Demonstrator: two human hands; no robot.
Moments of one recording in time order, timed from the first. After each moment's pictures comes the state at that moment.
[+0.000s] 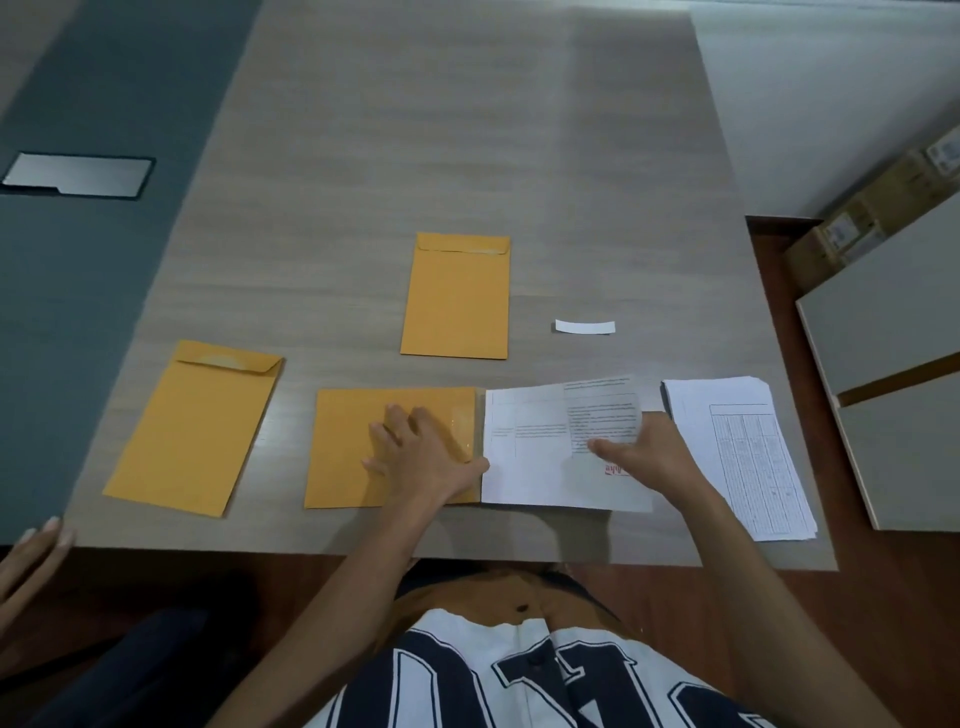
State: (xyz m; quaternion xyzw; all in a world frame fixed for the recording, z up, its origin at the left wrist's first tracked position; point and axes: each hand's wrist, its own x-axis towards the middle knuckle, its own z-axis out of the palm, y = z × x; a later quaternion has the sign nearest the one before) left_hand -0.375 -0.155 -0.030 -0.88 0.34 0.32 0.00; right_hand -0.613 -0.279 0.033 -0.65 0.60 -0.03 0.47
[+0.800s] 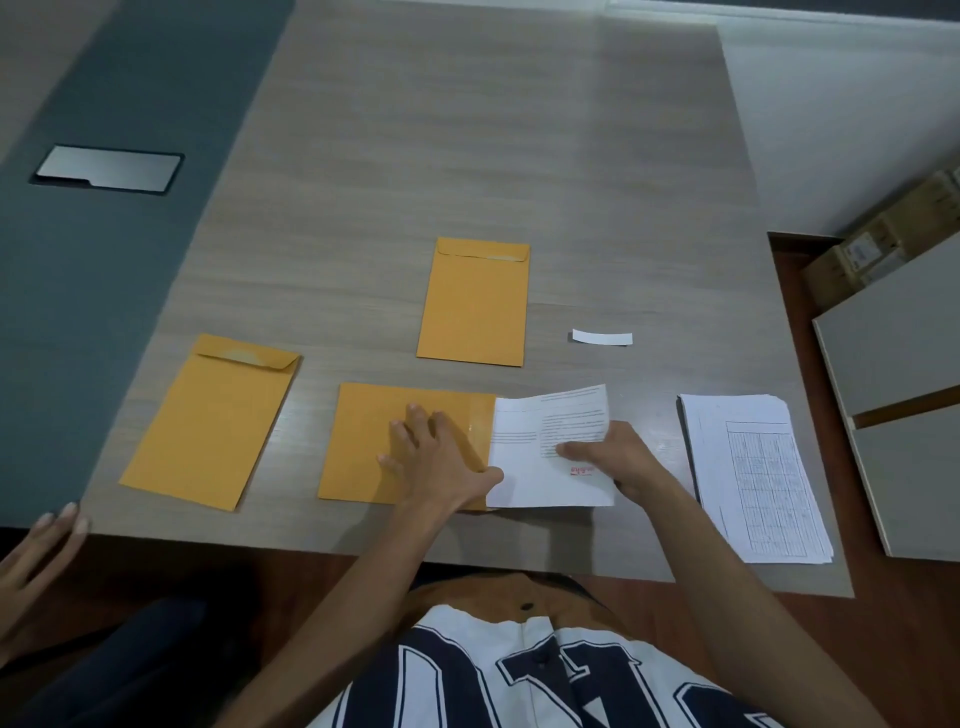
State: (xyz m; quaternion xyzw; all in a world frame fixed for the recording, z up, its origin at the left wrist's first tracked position) left_hand -0.375 -0.153 -0.026 -0.87 0.38 0.32 0.00; right_hand -0.568 -0.279 0.009 -0.51 0.58 -0.04 0.63
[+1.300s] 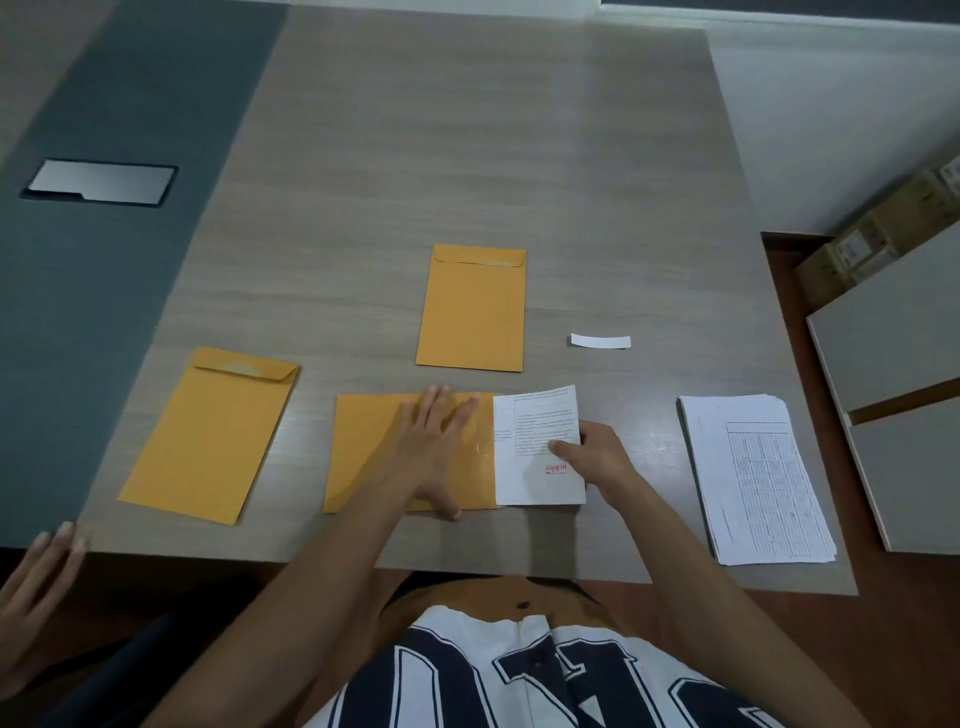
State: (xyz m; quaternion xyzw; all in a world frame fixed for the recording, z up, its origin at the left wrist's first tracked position) left_hand -0.324 -0.165 -0.018 -0.72 0.64 0.23 0.13; right_hand -0.547 -0.272 -0.016 -0.55 0.61 -0.04 0.57
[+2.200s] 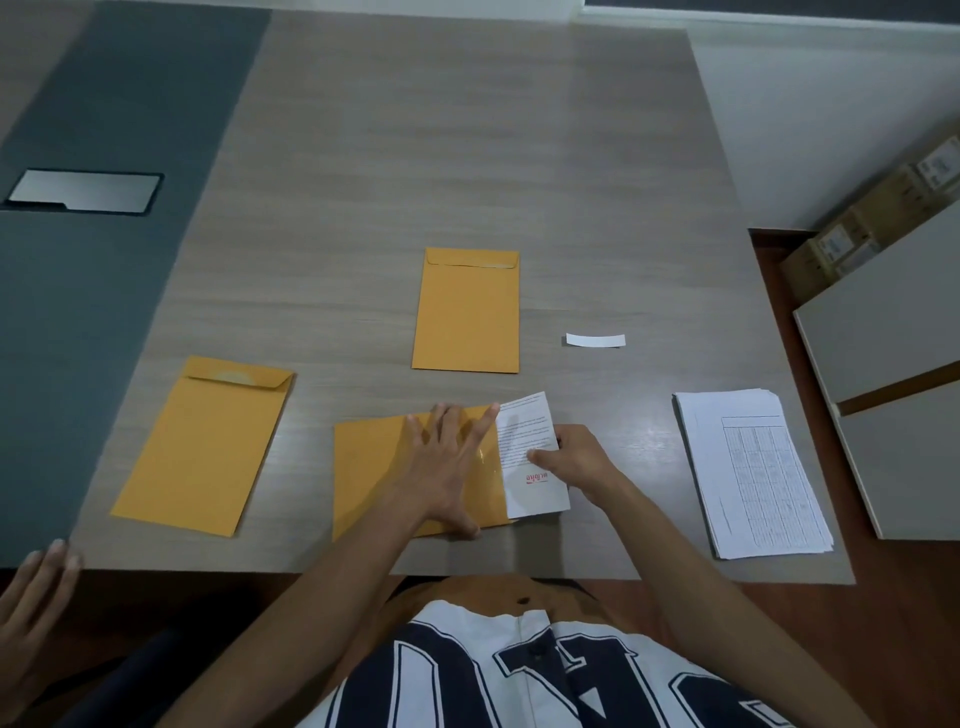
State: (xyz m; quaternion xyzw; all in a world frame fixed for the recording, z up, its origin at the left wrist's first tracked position) left_hand -0.347 -0.158 -0.011 -0.71 0.66 0.23 0.09; right_hand -0.527 -0.262 -0.010 -0.60 0.58 0.02 0.55
